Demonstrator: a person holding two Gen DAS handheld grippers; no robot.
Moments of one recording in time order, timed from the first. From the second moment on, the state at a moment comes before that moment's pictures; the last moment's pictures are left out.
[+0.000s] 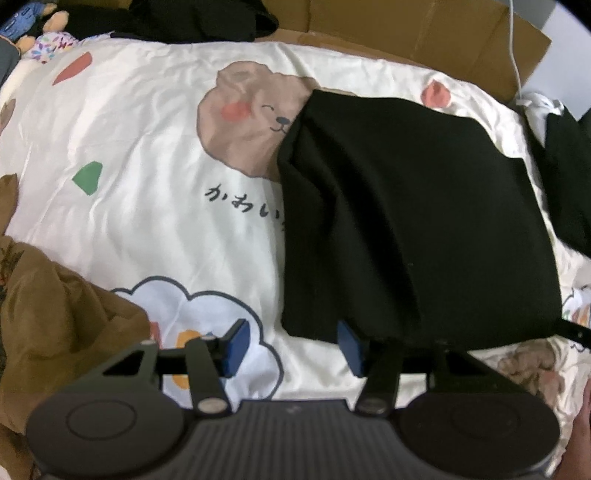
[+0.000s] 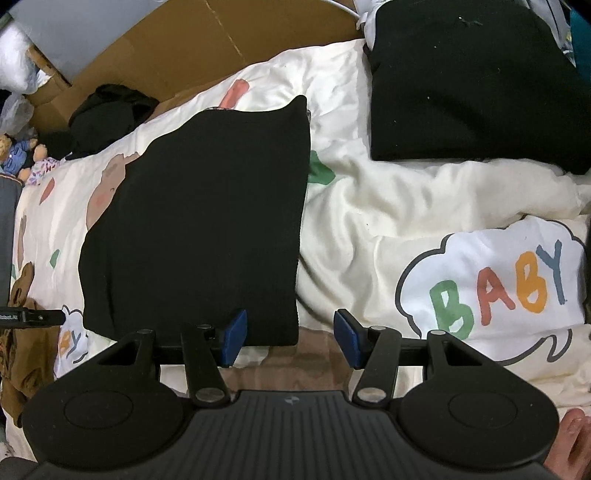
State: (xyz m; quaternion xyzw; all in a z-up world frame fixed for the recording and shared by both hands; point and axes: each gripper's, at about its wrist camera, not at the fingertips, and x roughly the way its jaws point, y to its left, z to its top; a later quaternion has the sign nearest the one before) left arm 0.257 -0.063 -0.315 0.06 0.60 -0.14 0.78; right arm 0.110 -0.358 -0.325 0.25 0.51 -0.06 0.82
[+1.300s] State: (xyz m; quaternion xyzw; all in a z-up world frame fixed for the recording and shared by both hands) left arm 0.262 -0.025 -0.322 0.02 0.61 -0.08 0.79; right arm 0.112 -0.358 -0.328 0.26 0.48 -0.05 0.84
